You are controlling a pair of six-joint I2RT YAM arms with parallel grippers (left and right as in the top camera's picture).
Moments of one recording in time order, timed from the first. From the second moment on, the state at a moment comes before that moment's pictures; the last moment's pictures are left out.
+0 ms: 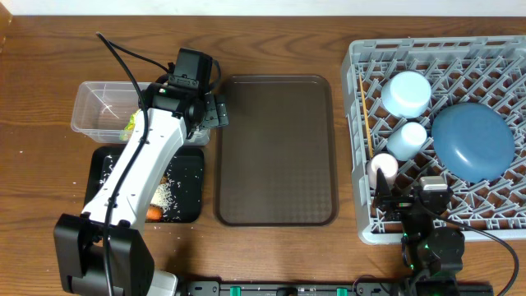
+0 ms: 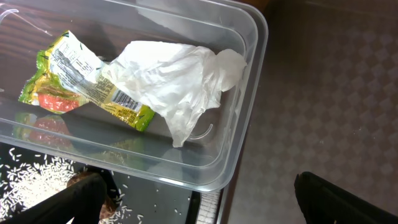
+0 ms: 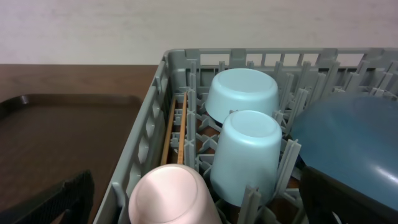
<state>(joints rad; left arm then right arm) -0.23 1.63 1.35 -0.91 -0.19 -0.40 0.06 0.08 0.01 -0.07 0.01 0.04</state>
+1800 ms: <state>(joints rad) -0.23 1.63 1.35 -0.91 -0.19 -0.40 0.06 0.01 0.01 -0.07 0.00 0.04</state>
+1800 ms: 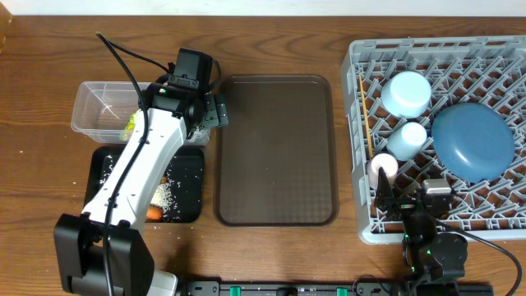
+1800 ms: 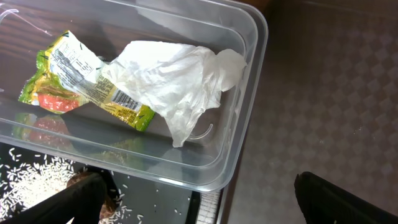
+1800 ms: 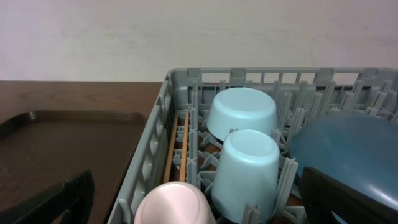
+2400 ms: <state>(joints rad) -0.23 1.37 1.35 -0.91 -0.19 -0.40 0.06 0.01 0.01 -0.07 0.00 0.04</state>
